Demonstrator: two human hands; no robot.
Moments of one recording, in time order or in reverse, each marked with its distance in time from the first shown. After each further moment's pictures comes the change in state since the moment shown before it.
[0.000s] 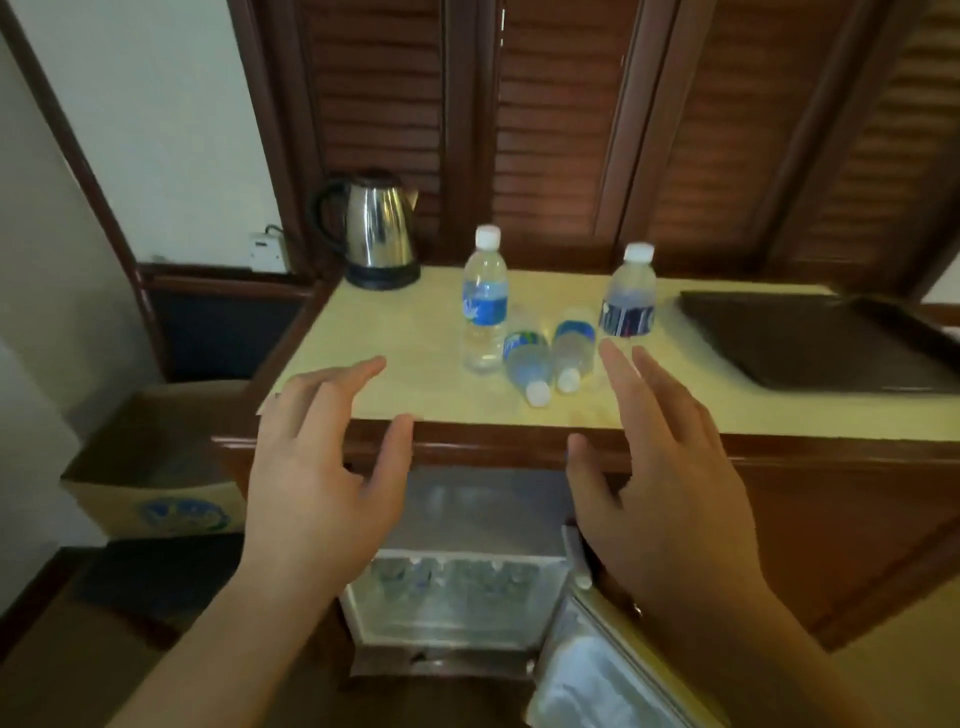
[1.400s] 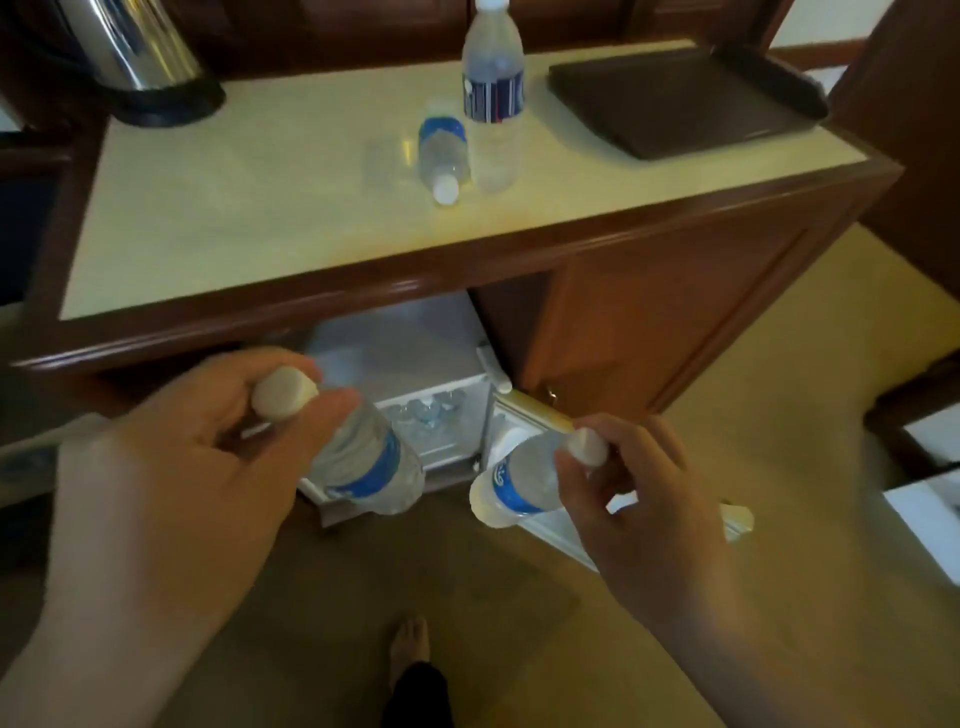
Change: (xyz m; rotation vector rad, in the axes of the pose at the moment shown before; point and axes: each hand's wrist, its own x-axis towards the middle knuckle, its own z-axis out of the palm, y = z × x) left_hand -0.052 0.015 -0.029 -0.371 -0.539 -0.303; right_hand -0.170 0.005 0.014 0.293 0.106 0.421
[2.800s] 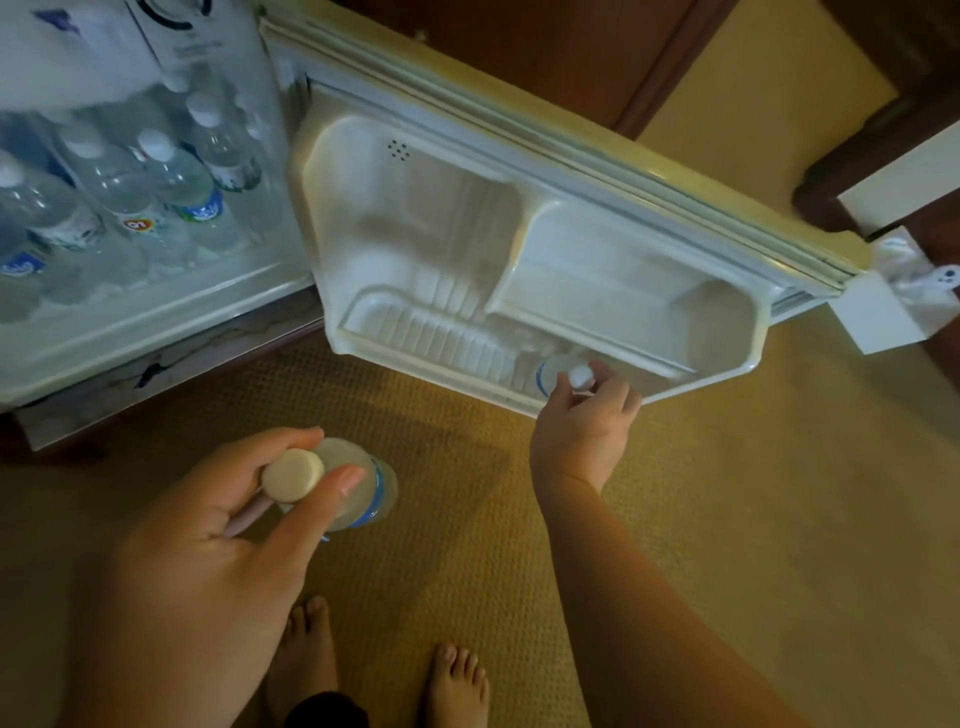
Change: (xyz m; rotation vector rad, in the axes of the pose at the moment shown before) left_hand -0.141 -0.354 0.340 -0.229 -0.333 -0.142; right_hand -0.170 0.455 0.248 -0.278 0.480 0.822
